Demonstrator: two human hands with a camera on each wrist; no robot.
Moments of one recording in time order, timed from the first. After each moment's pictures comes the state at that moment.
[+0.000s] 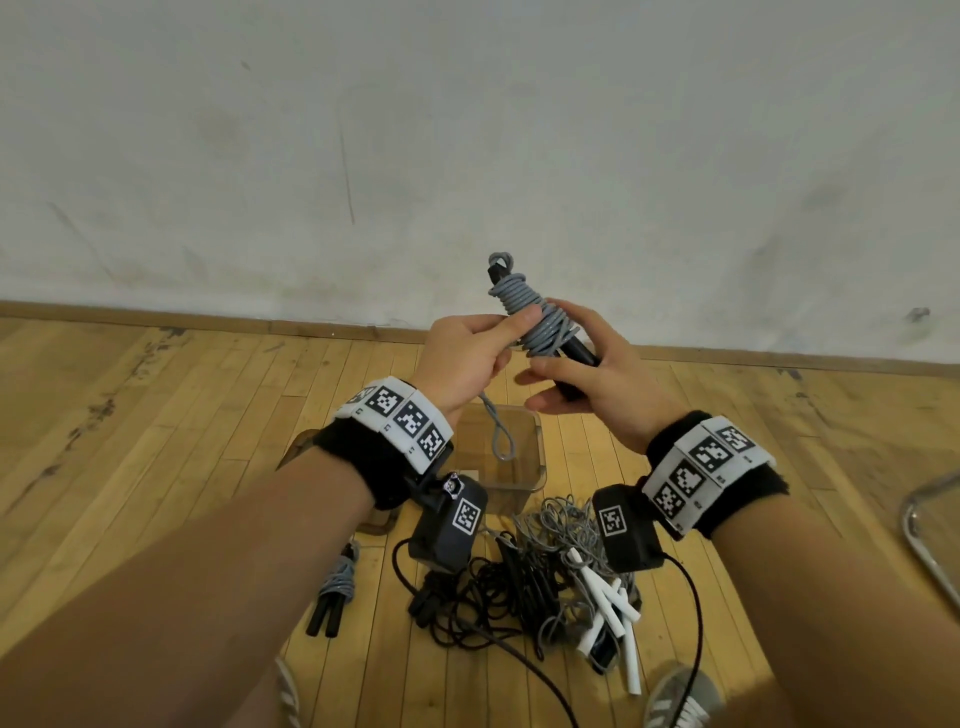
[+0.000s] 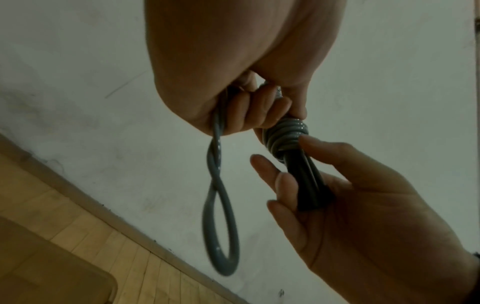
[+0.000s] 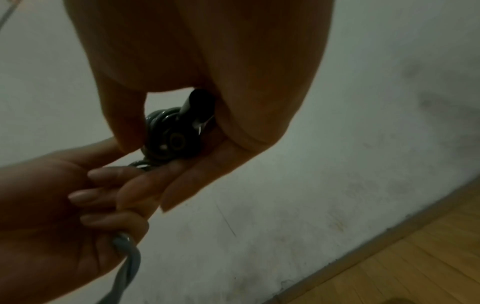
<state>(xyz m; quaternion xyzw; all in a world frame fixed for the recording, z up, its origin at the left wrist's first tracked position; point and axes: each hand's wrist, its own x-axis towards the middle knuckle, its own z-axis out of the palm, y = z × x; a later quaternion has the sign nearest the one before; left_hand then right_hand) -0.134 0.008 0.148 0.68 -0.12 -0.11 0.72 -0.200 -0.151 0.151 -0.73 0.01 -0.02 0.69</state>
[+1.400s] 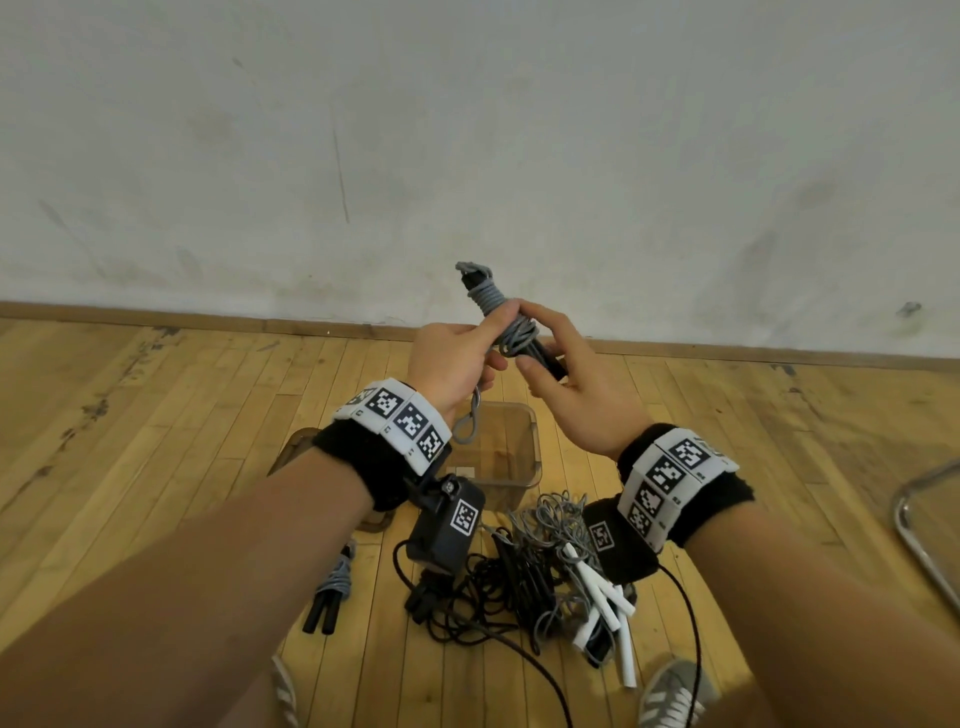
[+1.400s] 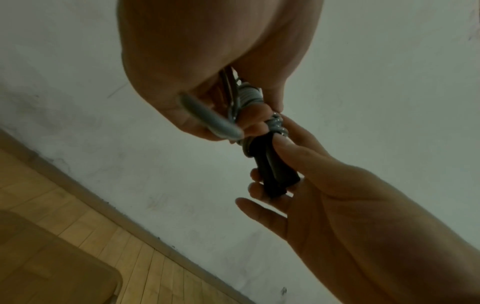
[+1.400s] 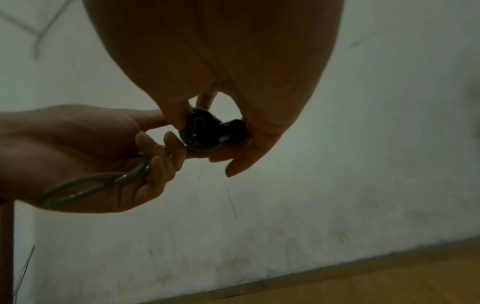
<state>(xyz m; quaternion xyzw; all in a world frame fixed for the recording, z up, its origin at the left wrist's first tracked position) -0.136 0.006 0.144 0.70 -0.03 -0.10 0.70 -0.197 -0.147 0.128 -0.88 -0.09 -0.13 0.45</state>
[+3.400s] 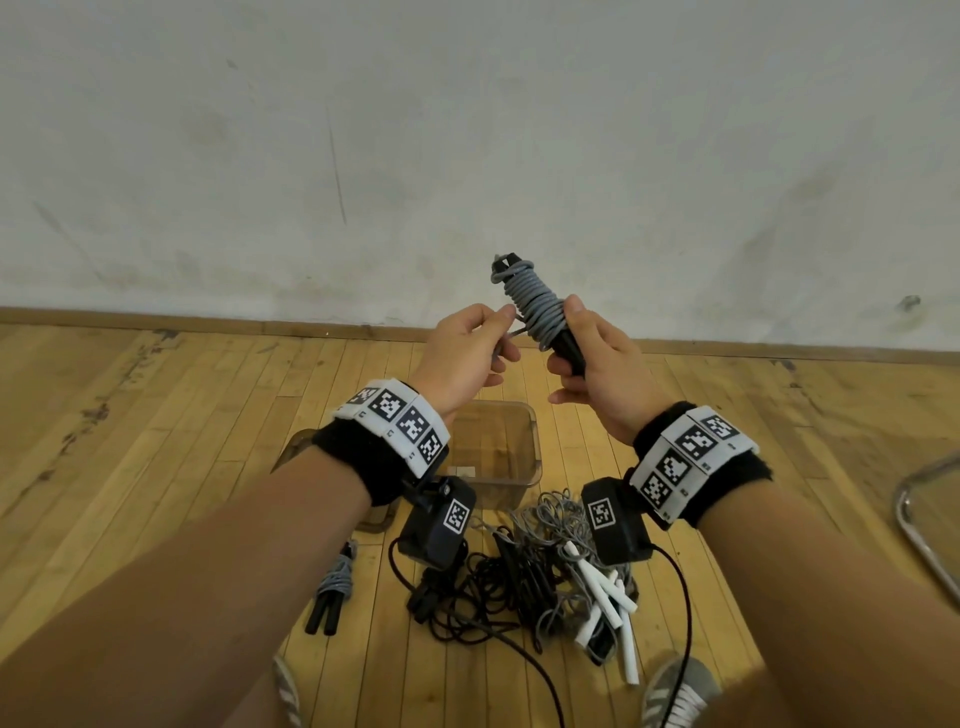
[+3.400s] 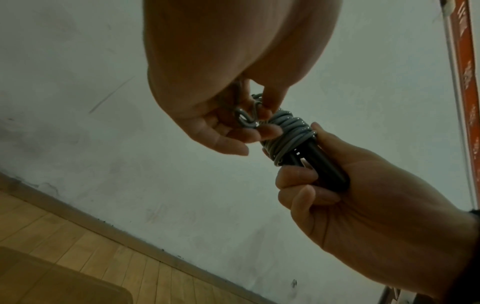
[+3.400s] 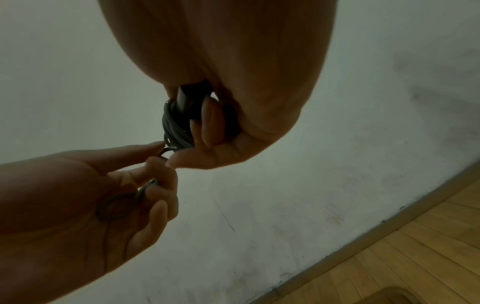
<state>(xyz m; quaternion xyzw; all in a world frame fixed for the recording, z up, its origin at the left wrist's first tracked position) -0.135 0.003 0.142 0.72 -0.14 -0.12 0.67 -0.195 -0.152 0.147 -0.73 0.07 -0.08 0.68</state>
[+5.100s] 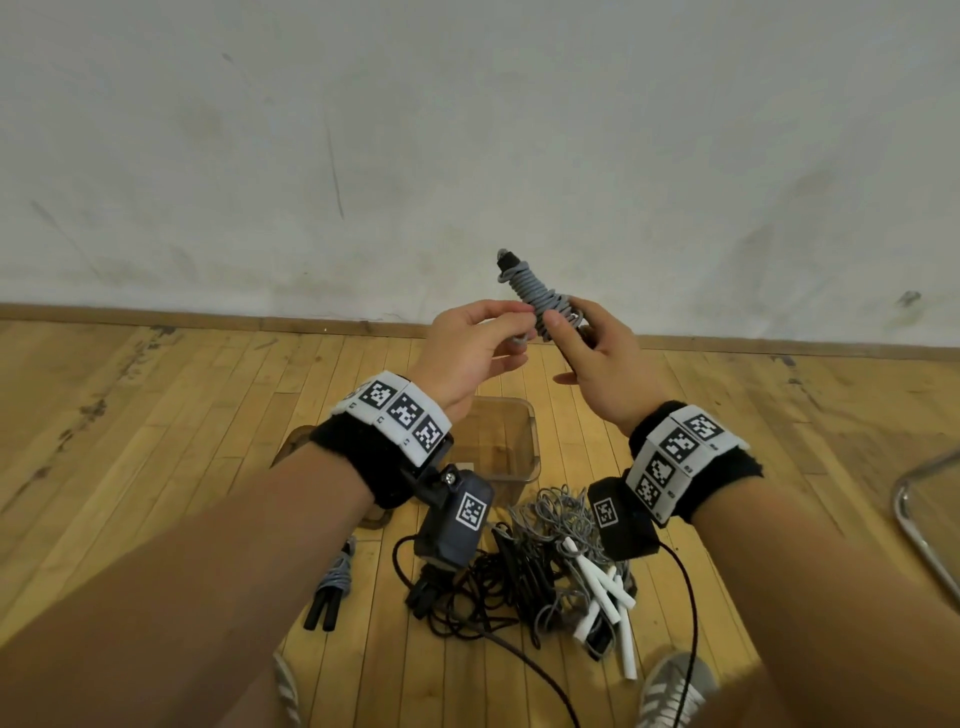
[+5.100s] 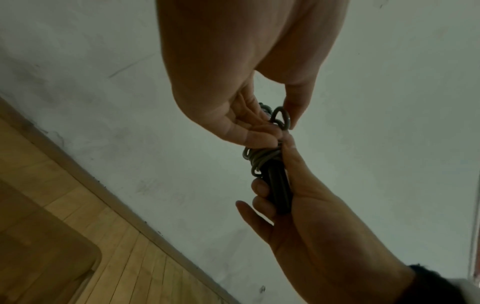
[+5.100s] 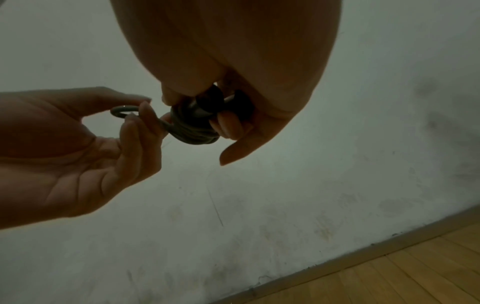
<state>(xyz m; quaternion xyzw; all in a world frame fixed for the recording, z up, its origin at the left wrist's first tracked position) -0.142 -0.002 0.150 0.60 -0.11 -0.18 0.77 -0.187 -0.164 0.133 -0.83 0.04 -0.16 0.54</state>
